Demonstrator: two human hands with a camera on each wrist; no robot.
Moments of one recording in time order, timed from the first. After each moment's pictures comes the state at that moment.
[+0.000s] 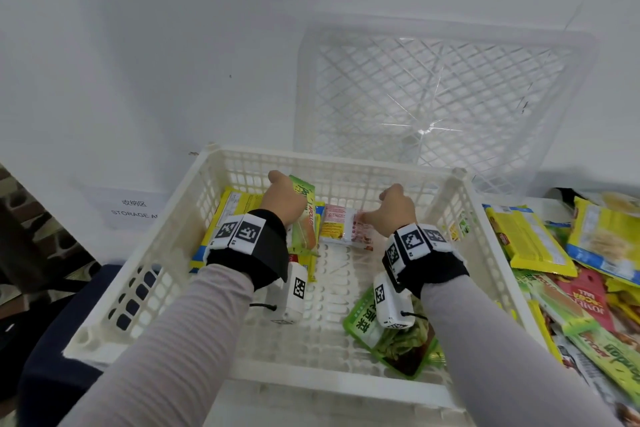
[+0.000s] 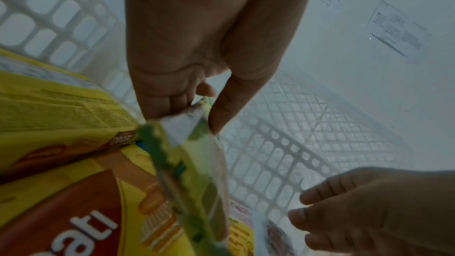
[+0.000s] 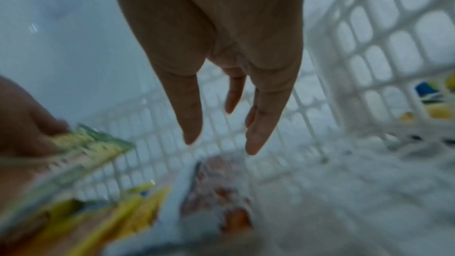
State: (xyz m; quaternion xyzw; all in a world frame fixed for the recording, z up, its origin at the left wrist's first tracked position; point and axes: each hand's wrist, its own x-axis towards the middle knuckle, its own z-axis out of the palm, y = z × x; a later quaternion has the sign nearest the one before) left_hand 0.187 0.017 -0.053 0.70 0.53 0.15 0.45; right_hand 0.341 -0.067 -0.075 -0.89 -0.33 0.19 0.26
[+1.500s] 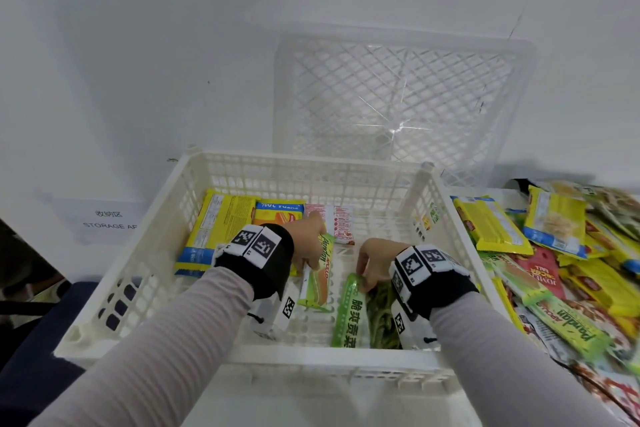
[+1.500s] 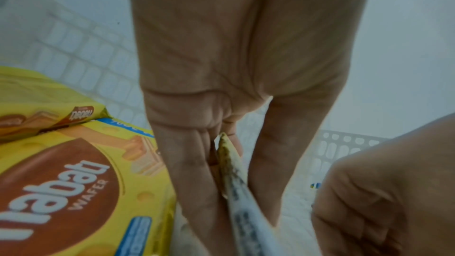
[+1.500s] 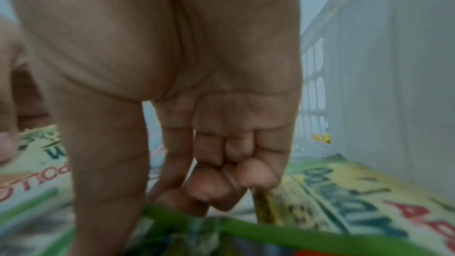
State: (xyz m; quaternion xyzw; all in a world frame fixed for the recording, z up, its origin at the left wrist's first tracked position) left_hand 0.199 -0.032 -0.055 0.82 0.37 -0.17 0.39; right_hand 0.328 -0.125 -0.083 -0.82 -0.48 0.30 -0.09
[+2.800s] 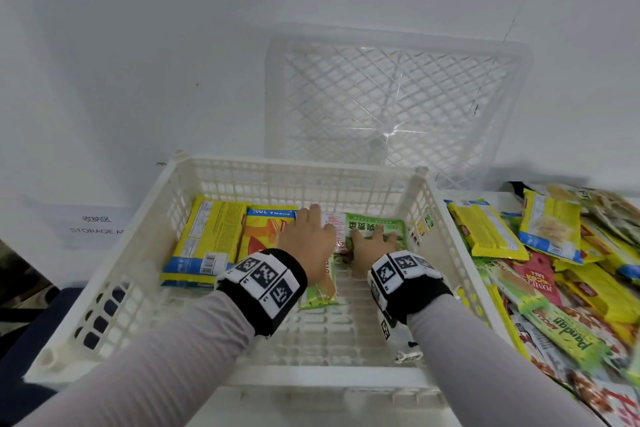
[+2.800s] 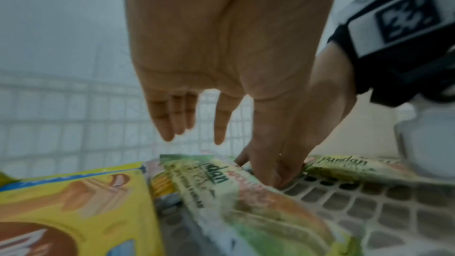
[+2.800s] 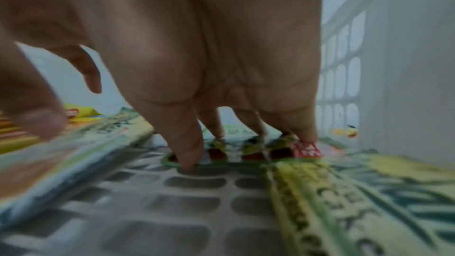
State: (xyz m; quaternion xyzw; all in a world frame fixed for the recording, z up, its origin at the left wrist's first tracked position) left_hand 0.209 -0.057 -0.071 0.96 0.27 -0.09 -0.01; right_hand 0.326 -0.109 -0.101 -0.89 -0.39 0.21 -0.07
